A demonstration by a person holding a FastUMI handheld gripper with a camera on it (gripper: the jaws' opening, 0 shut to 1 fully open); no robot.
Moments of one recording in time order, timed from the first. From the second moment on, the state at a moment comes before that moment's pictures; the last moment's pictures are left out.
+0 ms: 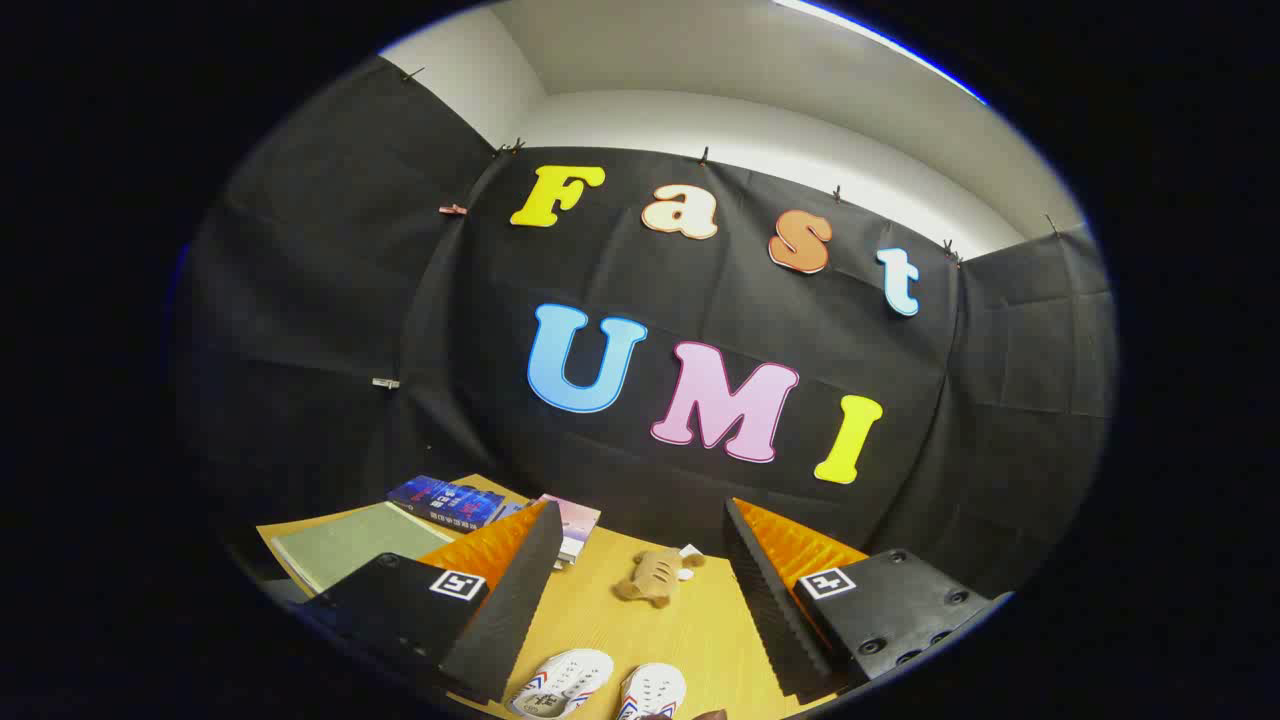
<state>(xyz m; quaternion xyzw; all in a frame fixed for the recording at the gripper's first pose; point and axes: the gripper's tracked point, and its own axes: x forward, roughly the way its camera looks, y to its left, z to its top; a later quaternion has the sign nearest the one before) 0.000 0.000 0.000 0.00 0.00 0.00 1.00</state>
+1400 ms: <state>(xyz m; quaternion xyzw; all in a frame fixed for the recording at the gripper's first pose) 0.015 0.061 -0.021 0.08 0.06 0.16 0.98</state>
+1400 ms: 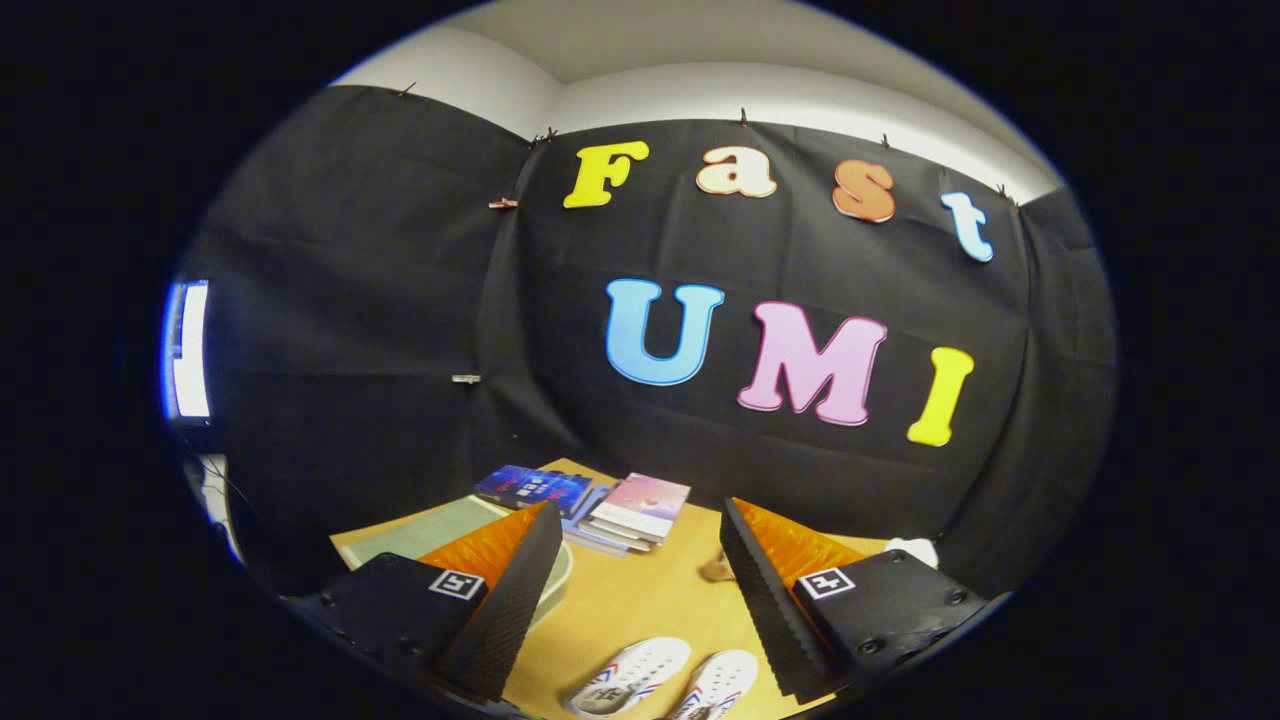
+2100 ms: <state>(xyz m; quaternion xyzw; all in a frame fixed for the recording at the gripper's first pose) 0.011 0.180 -0.133 0.40 0.32 0.38 0.77</state>
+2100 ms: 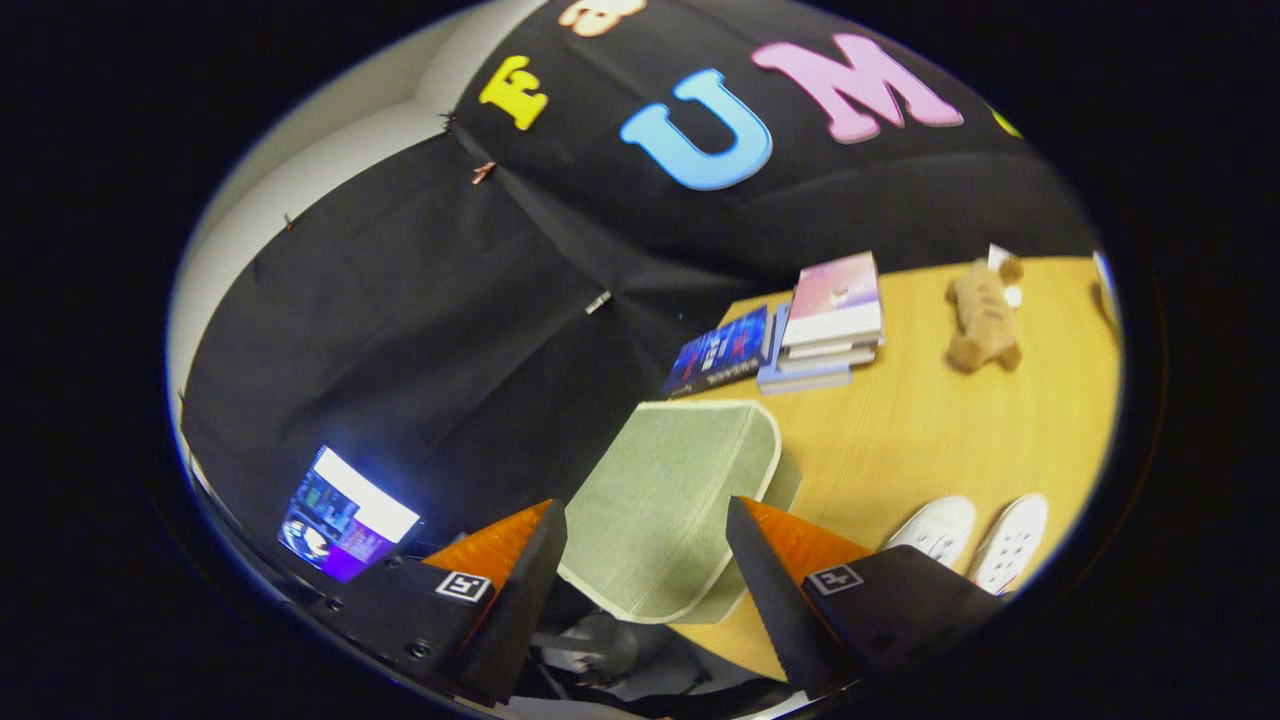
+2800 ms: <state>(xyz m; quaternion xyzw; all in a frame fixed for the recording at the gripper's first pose) 0.012 0.243 -0.224 0.60 0.46 0.40 0.51</state>
